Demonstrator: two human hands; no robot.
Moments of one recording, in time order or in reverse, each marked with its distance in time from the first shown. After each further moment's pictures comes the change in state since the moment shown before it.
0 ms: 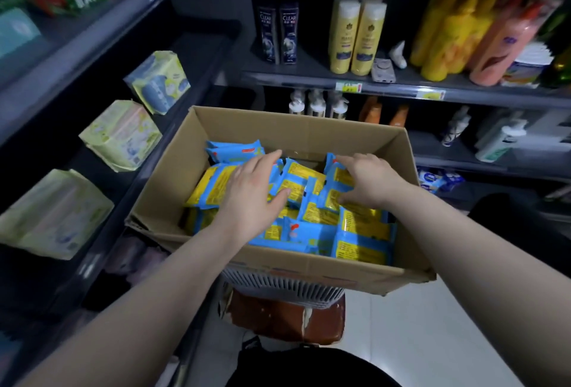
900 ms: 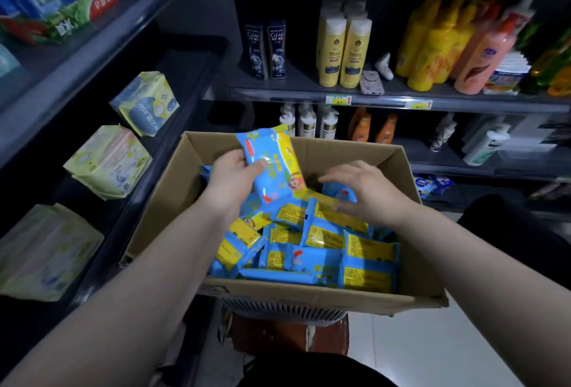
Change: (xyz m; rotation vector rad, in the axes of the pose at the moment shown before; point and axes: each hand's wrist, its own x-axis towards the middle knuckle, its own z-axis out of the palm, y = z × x) left_hand 0.072 -0.014 -0.019 -1.028 0.068 -0.526; right_hand 0.001 0.003 -0.008 0.188 0.221 -0.268
